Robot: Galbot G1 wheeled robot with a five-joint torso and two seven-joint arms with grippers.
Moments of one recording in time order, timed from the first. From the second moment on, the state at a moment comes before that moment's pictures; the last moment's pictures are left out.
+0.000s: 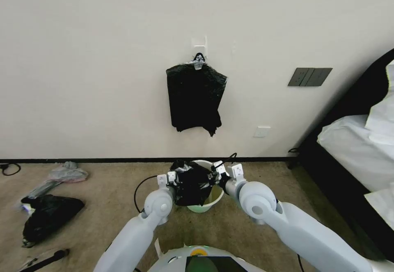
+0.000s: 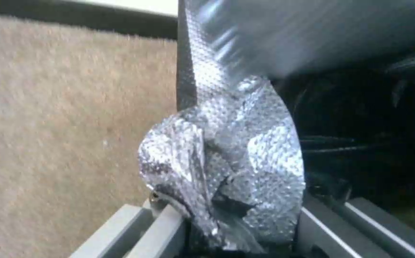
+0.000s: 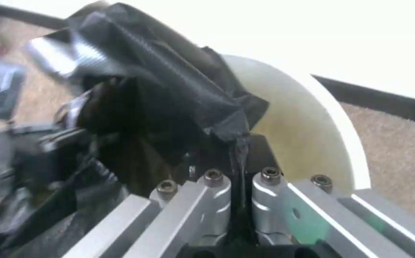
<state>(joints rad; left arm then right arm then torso) 1.17 -1.16 -0.06 -1.99 -1.00 0.60 -0.72 -0.88 0.82 -0.17 2.24 1.21 -0.69 0.71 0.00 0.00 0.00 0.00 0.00</state>
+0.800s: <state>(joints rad) 1.34 -1.05 -0.11 -2.17 -0.72 0.51 -0.43 -0.89 0.75 -0.03 2.10 1.20 -0.66 0.63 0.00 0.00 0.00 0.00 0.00</state>
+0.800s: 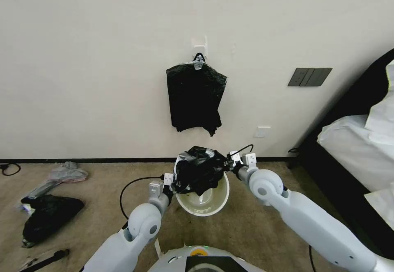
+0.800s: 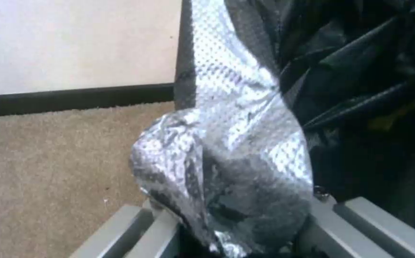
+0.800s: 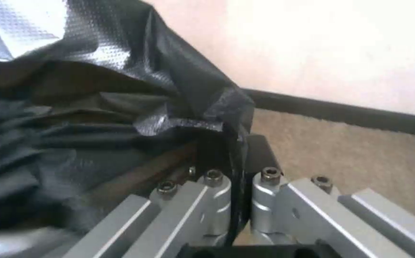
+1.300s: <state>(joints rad) 1.35 -1.05 -0.15 -2.17 -0.73 0.41 -0.32 -1.10 0.63 0.16 2.11 1.30 -0.71 0.46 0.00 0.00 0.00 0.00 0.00</state>
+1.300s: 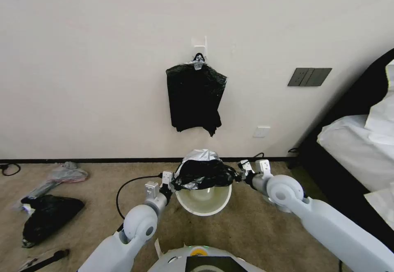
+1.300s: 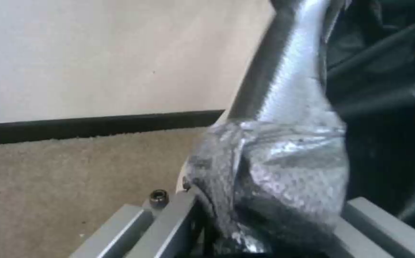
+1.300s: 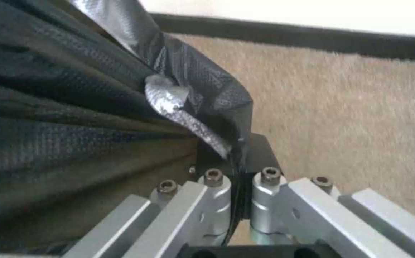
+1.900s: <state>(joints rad) 1.33 -1.07 -0.18 -2.16 -0.86 0.39 -0.36 -1.40 0.70 0.32 2.21 1.24 -0.70 0.33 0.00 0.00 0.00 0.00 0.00</state>
